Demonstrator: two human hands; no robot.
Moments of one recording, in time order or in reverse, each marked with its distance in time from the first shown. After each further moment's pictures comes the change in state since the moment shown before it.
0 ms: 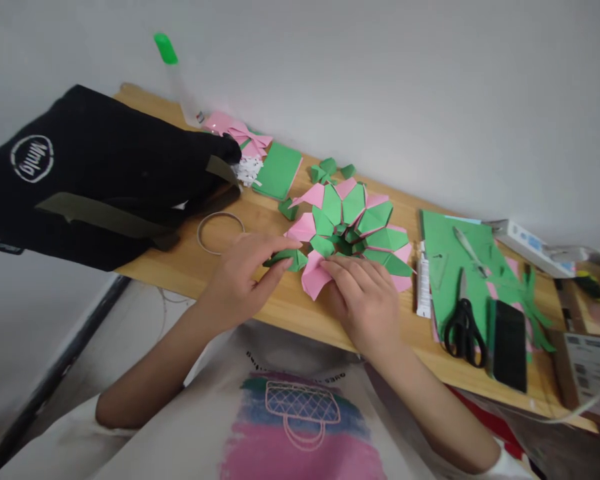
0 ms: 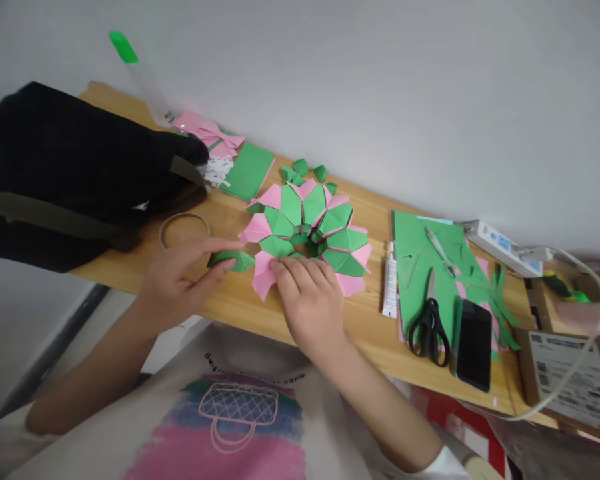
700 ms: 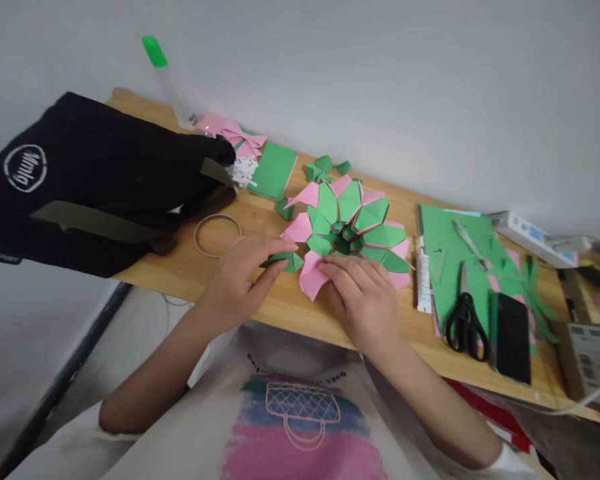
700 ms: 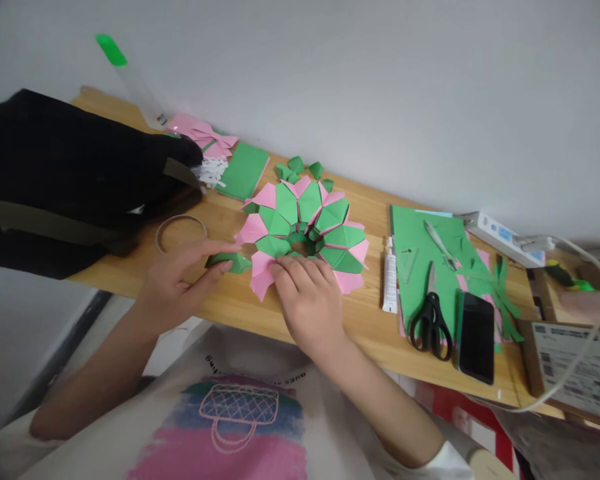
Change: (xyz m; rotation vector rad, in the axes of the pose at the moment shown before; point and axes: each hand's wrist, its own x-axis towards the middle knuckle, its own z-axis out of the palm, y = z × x) left_hand -0.001 -0.004 0.002 0.009 -0.034 0.009; right_hand -0.004 0.001 0.003 0.000 0.048 0.001
